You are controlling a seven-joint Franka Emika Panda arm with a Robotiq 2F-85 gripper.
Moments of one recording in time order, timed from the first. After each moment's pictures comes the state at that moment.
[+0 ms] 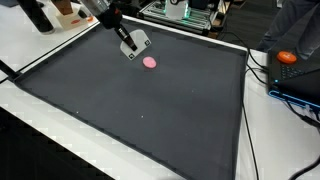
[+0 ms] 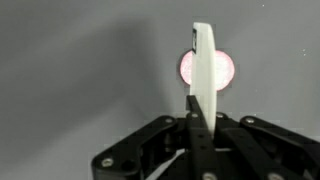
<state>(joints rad) -0.09 0.39 -0.03 -2.00 0.41 2.07 0.21</state>
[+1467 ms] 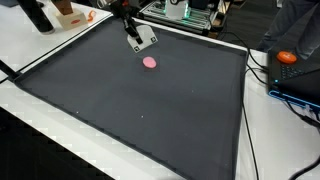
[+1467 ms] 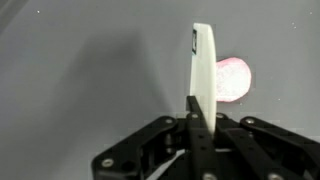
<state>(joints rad) -0.12 0.19 -0.07 -2.38 0.75 2.32 0.21</state>
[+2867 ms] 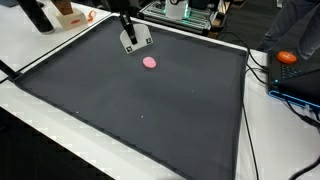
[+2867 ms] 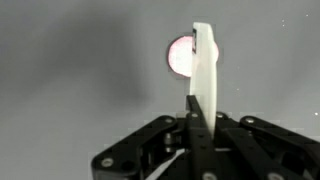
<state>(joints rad) -0.02 0.16 -0.05 -2.28 0.46 2.41 0.30</state>
